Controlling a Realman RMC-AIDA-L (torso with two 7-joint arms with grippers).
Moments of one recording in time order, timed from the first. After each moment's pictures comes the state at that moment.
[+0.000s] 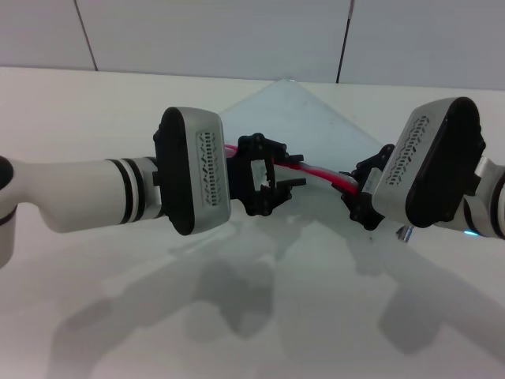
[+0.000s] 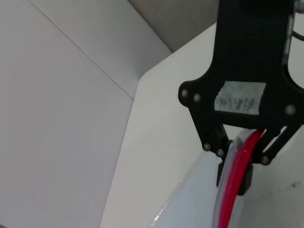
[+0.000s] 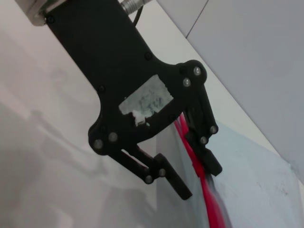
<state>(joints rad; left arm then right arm) -0.47 -2.04 1.74 0.90 -1.77 -0.69 2.44 0.33 2.02 -1.87 -1.42 -2.43 -0.71 2.17</state>
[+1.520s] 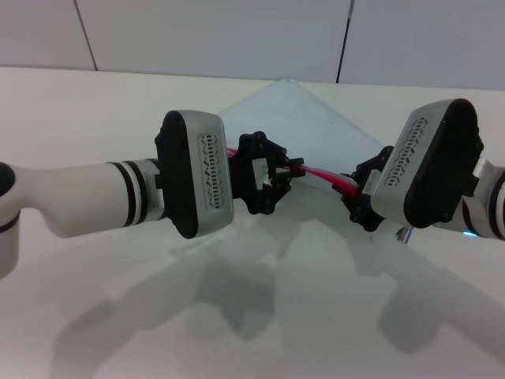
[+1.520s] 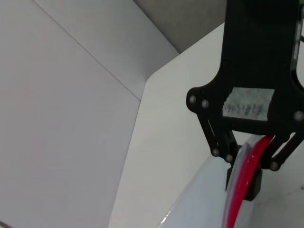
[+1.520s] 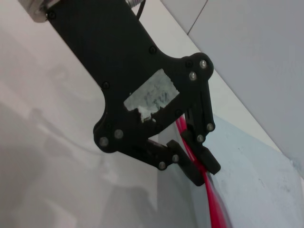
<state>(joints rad) -0.46 -2.04 1.77 0.90 -1.83 -0.66 2.49 0.33 2.02 -1.87 -1.41 -2.43 -0.71 2.17</state>
